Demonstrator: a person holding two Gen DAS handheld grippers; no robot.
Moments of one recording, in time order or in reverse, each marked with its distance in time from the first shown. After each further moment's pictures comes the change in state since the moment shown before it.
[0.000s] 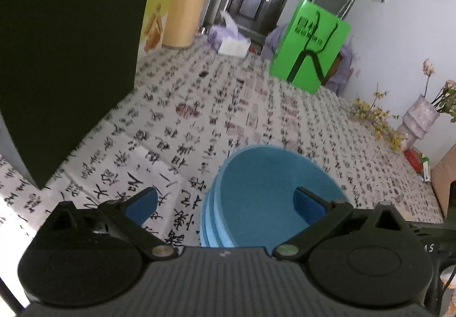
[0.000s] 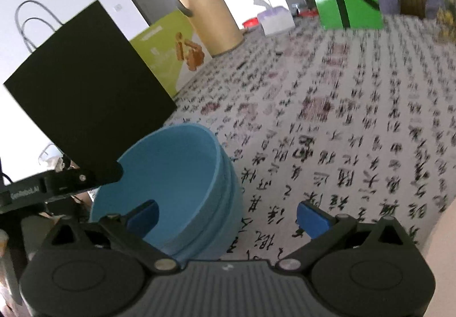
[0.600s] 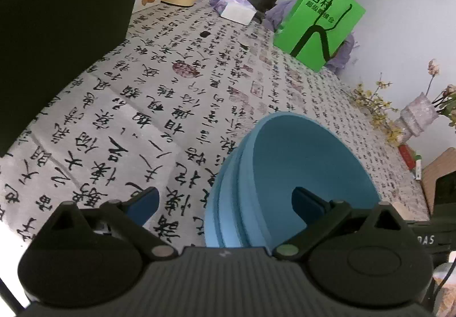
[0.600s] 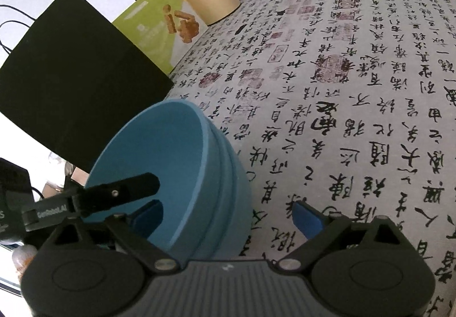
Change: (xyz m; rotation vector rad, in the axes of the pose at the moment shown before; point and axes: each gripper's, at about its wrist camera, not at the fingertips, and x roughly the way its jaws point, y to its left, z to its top) left arm 0.047 0.025 -0.011 -0.086 0.109 -0.090; right arm 0.043 -0.005 0.003 0.069 0.097 0.059
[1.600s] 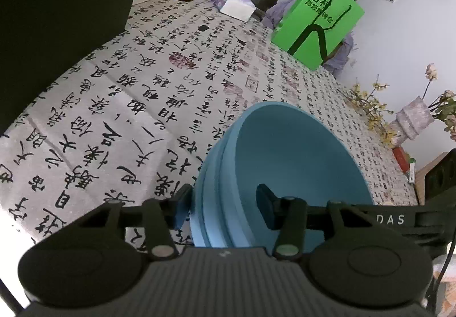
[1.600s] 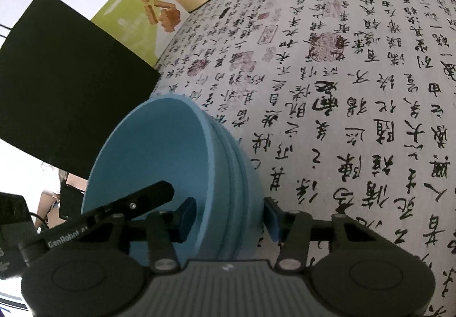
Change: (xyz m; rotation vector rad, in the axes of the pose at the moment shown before) left arm -0.003 -0.006 -0.006 -0.042 0.015 -0.006; right arm 0.018 0.005 0.014 0.122 0.094 -0.045
